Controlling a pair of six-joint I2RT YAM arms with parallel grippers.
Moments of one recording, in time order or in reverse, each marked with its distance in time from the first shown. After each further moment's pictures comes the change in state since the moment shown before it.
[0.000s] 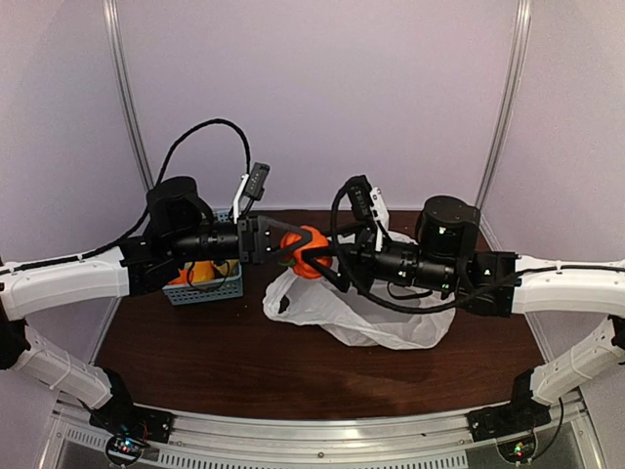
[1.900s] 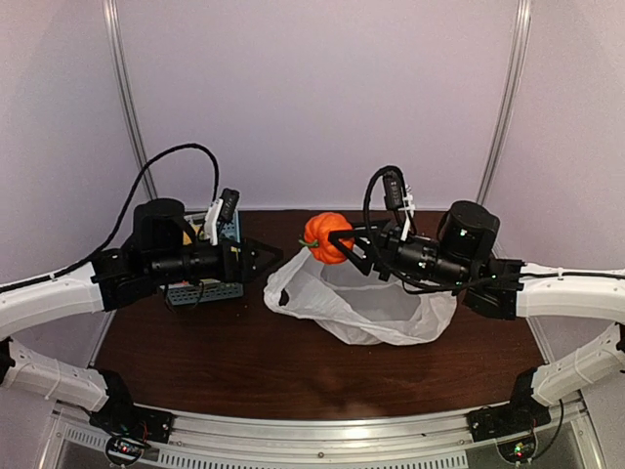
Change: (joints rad) left arm 0.021 -0.166 -0.122 -0.326 -0.381 0.101; right arm -0.130 -0.063 -0.148 0.198 -0.079 0.197
